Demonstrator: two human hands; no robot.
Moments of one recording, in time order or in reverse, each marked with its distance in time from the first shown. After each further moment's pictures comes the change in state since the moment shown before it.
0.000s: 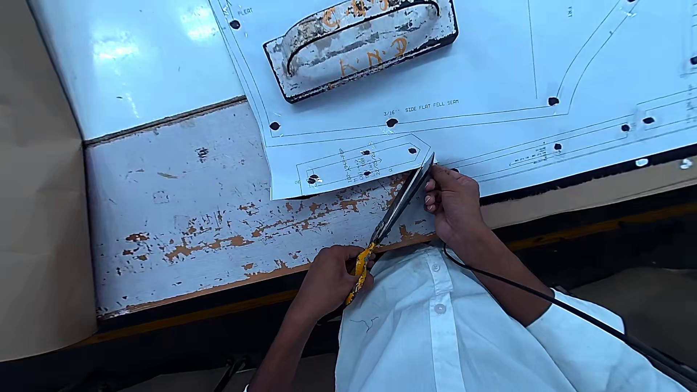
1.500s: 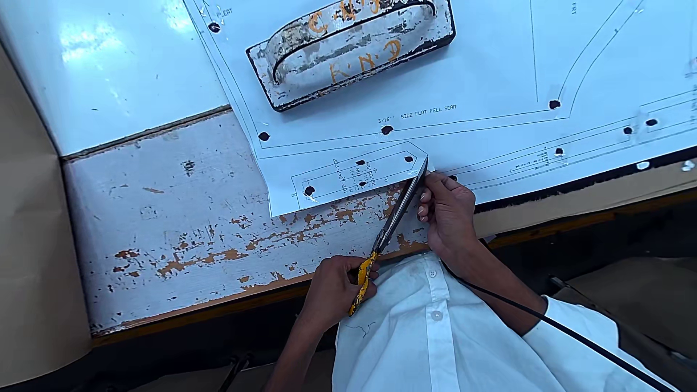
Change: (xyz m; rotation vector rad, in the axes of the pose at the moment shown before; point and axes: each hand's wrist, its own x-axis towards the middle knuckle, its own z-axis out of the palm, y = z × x) left_hand 0.009 -0.003 0.008 -0.075 0.018 -0.058; right_hand 0.001 0.009 0.003 0.050 0.008 -0.060
